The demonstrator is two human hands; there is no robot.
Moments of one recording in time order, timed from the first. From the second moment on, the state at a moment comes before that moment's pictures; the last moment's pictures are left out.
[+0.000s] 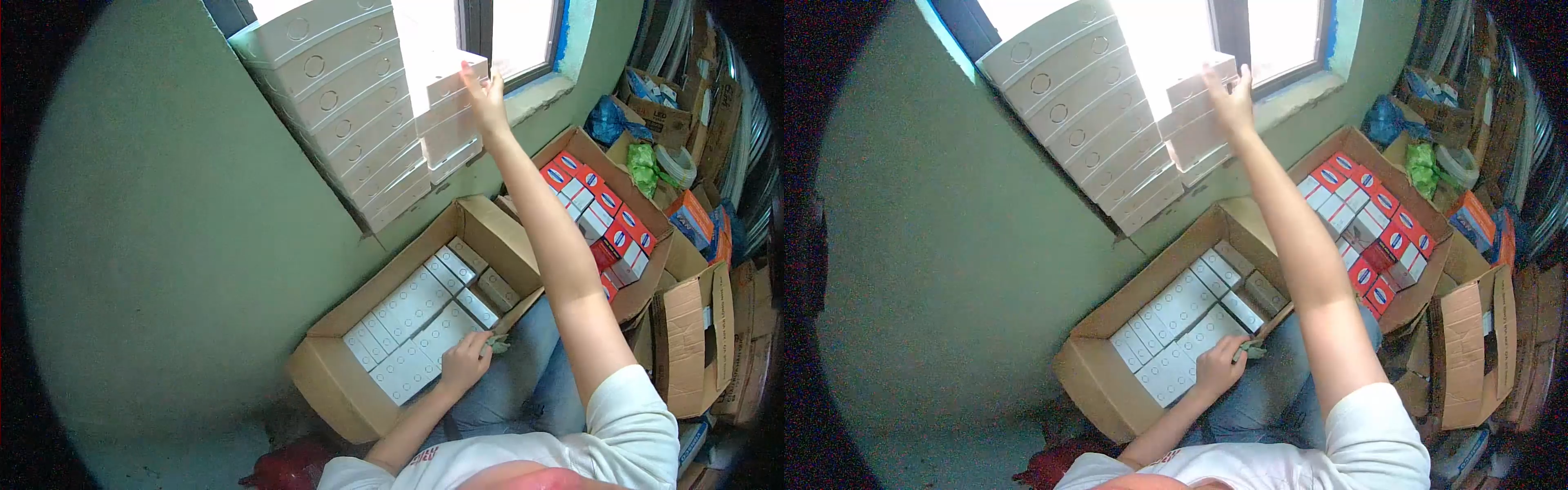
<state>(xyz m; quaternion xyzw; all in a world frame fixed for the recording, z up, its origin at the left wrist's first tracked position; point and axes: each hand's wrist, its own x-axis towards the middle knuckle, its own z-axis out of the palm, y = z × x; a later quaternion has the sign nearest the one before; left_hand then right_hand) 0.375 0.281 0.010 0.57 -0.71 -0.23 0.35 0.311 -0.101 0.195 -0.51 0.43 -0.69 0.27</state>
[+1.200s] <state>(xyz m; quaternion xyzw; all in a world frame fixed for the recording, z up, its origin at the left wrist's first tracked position) 0.374 0.279 0.004 0.58 -0.70 -0.25 0.32 0.348 -0.111 0.201 -0.47 0.50 -0.72 0.09</state>
